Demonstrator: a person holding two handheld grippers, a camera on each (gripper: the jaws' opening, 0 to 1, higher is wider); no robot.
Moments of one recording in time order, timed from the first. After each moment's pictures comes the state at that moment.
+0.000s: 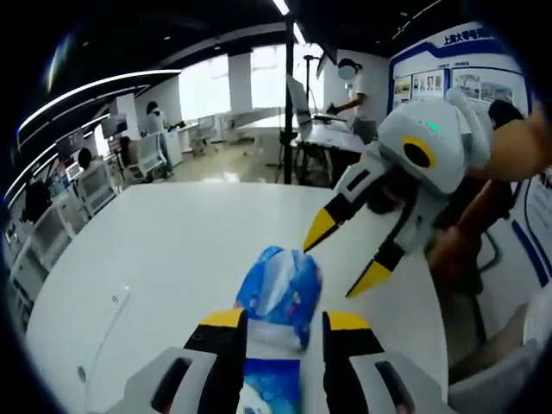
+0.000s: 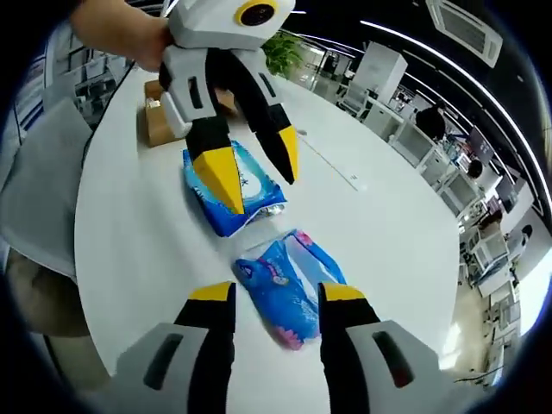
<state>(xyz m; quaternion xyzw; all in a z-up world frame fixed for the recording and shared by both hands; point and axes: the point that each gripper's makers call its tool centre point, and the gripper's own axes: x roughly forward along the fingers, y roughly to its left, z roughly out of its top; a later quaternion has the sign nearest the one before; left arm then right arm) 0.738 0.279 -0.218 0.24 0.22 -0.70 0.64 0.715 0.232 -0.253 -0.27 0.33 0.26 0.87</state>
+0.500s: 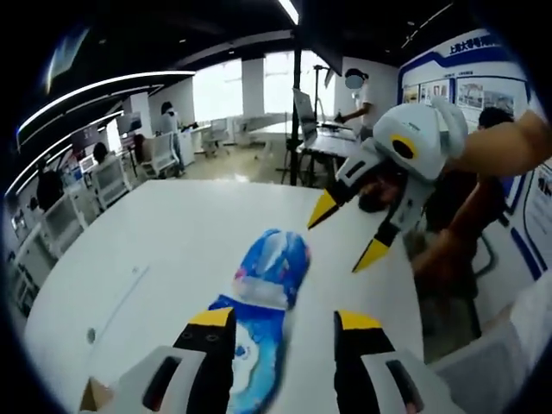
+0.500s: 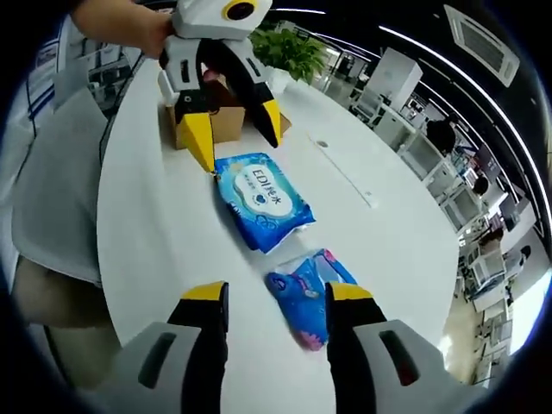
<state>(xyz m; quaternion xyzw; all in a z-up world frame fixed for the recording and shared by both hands) 0.733 0.358 -0.194 0.22 0.22 -0.68 0.66 0.695 0.273 -0.225 -0.29 0.34 0.27 0.86</state>
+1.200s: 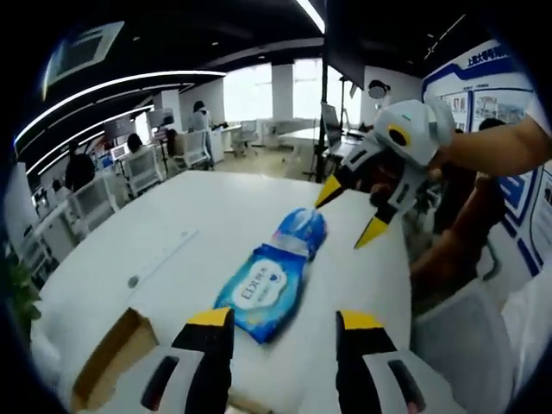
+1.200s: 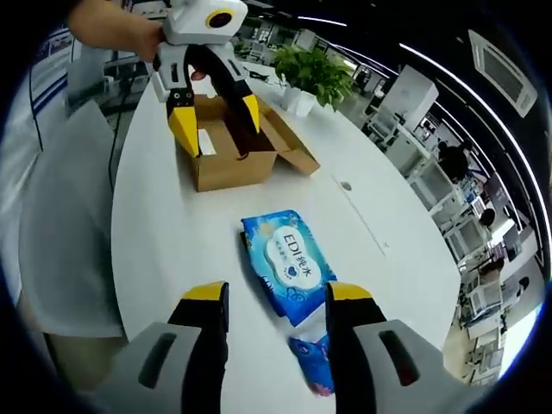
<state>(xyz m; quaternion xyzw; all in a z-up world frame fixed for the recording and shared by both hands) 0.755 0.501 -0.168 0.20 0.22 -0.63 0.71 0.722 0.382 -0.191 -0.32 0.31 0.31 0.84</state>
